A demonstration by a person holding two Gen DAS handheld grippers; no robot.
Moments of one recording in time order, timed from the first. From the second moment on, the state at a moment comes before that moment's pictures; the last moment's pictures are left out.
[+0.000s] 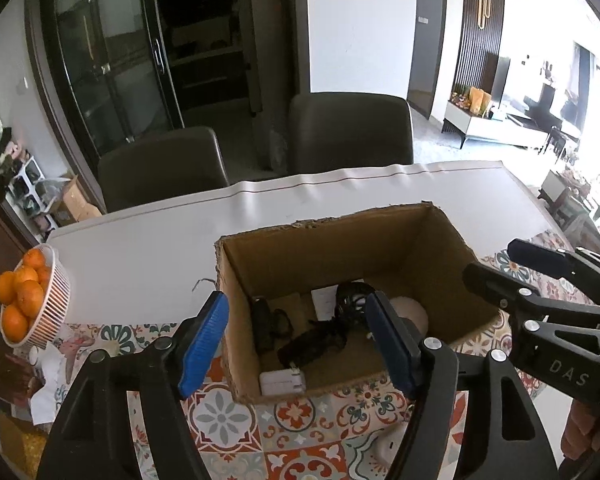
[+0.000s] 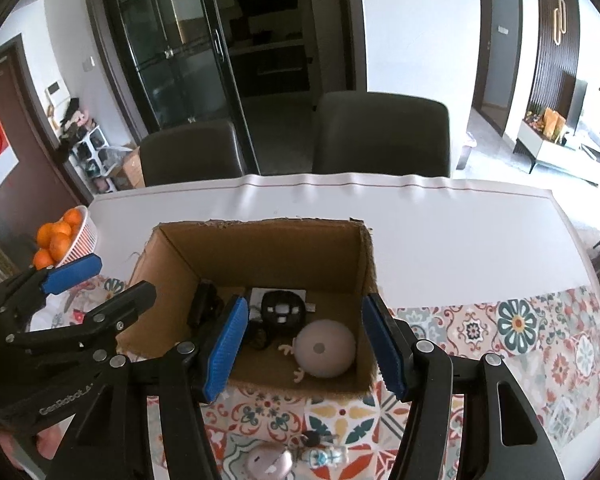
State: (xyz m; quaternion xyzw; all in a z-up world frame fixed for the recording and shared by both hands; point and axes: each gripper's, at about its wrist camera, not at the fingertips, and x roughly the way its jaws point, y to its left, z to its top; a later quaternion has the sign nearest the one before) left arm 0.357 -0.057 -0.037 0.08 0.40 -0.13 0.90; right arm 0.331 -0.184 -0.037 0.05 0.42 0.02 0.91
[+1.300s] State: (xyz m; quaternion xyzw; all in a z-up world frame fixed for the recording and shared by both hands) left arm 0.255 -0.073 -0.079 0.10 0.41 -0.16 0.89; right arm 0.219 -0.197 -0.079 0.07 0.40 0.03 0.91
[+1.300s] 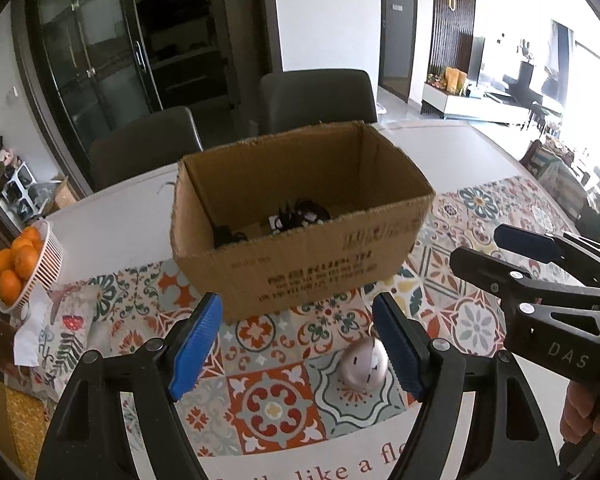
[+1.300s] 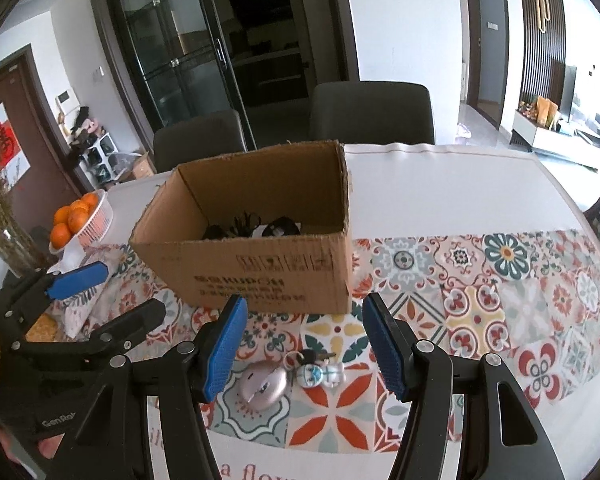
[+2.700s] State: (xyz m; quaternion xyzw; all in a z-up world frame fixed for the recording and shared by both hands) left arm 0.234 -0.100 -0.182 0.14 0.49 -0.24 0.83; right arm 0.216 -0.201 -0.186 0.05 0.49 0.09 0.86
